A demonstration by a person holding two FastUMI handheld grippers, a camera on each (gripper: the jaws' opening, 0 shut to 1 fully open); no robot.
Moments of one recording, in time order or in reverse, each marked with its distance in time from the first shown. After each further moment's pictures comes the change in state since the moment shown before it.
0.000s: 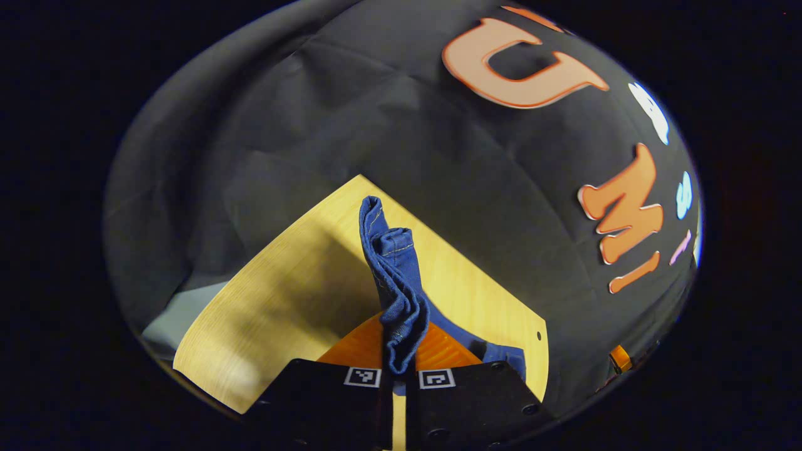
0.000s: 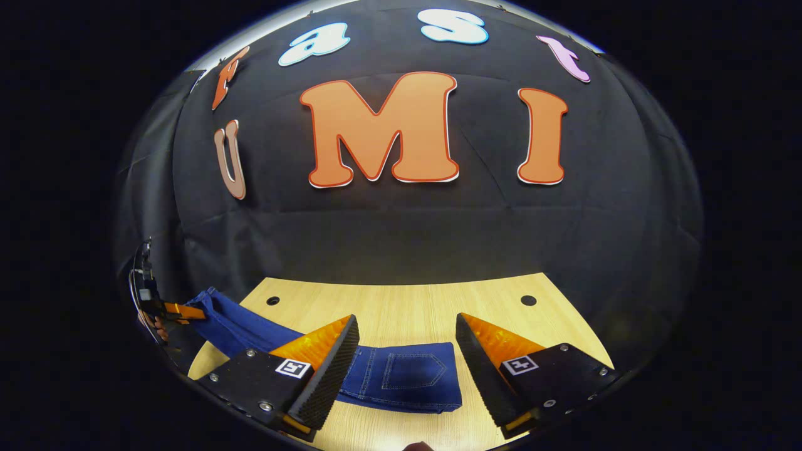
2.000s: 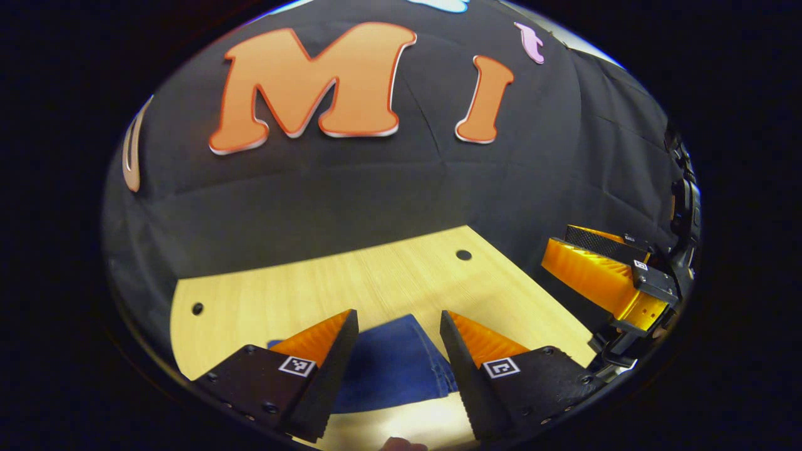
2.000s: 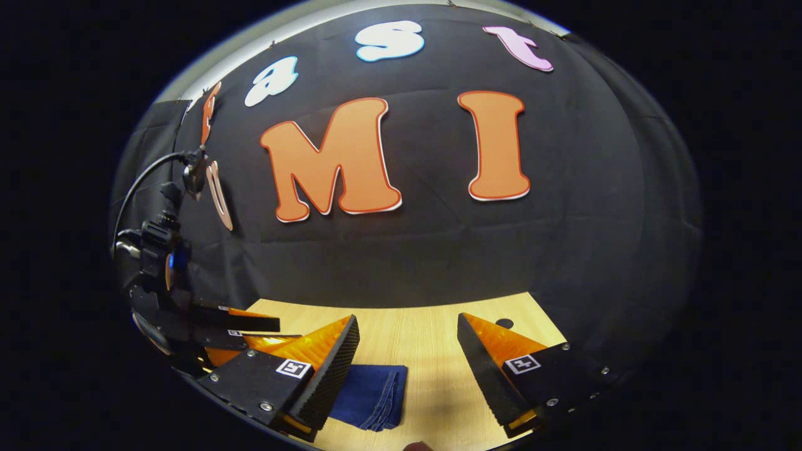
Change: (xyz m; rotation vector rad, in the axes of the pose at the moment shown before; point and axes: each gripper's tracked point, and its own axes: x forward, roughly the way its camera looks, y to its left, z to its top) left arm 0.051 -0.424 -0.192 0.825 0.046 -0.173; right arm 0.003 -0.126 0.041 0.042 -0.142 0.055
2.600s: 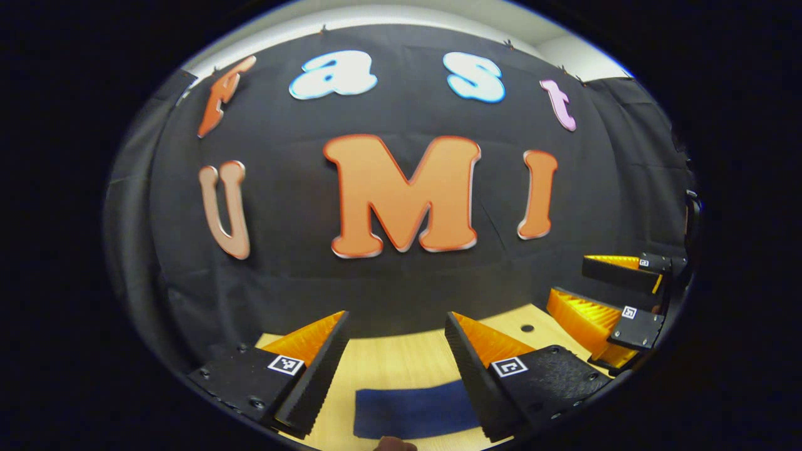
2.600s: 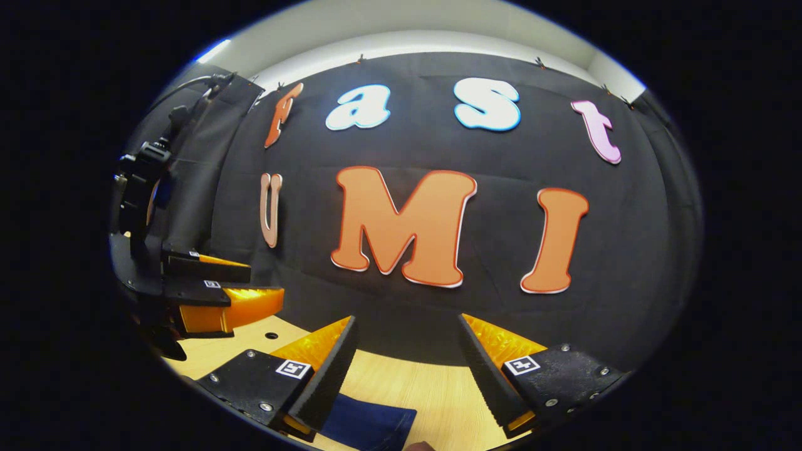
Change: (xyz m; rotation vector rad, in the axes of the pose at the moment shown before) left arm -0.164 0.075 0.108 -0.004 -0.436 0.349; right arm -0.030 0.117 0.090 -0.246 -0.279 0.122
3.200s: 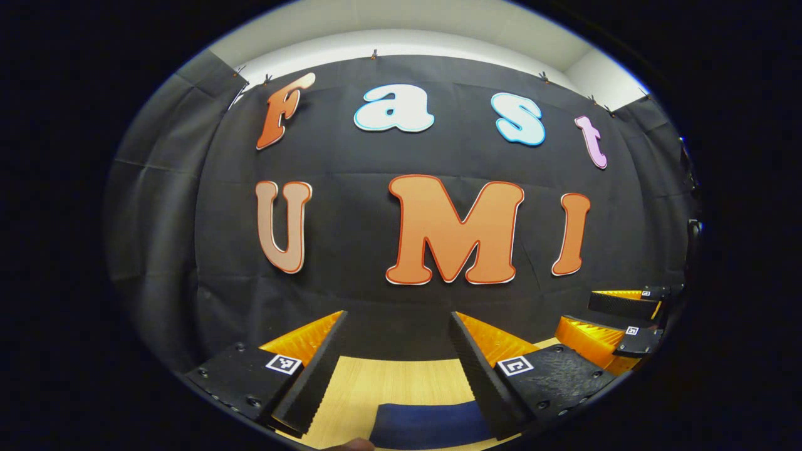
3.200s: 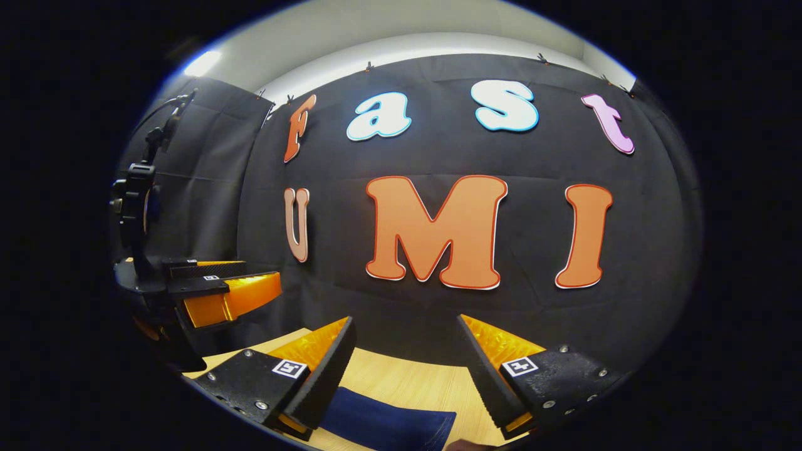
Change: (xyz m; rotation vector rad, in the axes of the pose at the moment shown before) left arm -0.060 0.038 0.018 -0.054 -0.128 0.127; right arm 0.002 0.042 -0.003 0.089 -0.005 0.088
